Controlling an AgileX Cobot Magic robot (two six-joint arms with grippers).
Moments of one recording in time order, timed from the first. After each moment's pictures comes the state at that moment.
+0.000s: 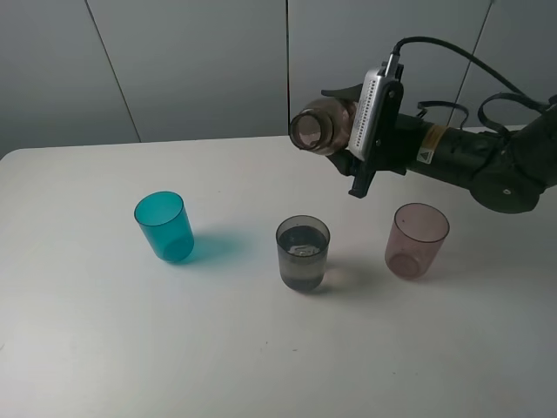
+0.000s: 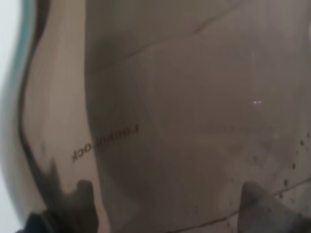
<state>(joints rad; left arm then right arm) -0.02 0.00 -0.51 0.01 1.08 -0.02 0.24 1.94 -0.73 -0.69 -1.08 -0.77</state>
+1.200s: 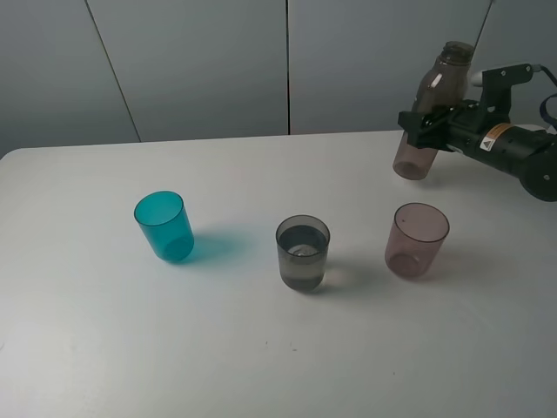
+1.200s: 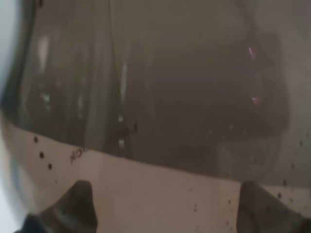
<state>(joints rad) -0.02 0.00 -0.51 0.01 1.08 -0.02 -0.10 2.13 -0.89 -0.61 -0.98 0.33</state>
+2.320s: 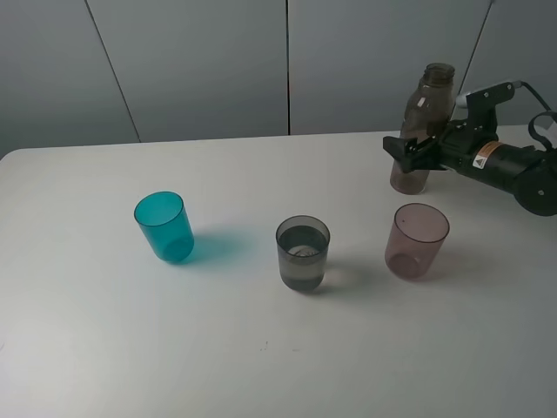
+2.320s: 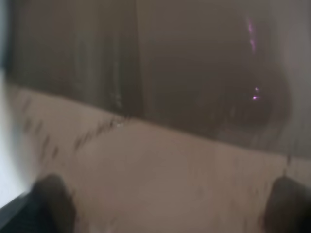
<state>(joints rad) -0.02 0.00 -0.51 0.01 1.08 -0.02 -0.10 2.16 -0.85 -0.66 -0.99 0.25</state>
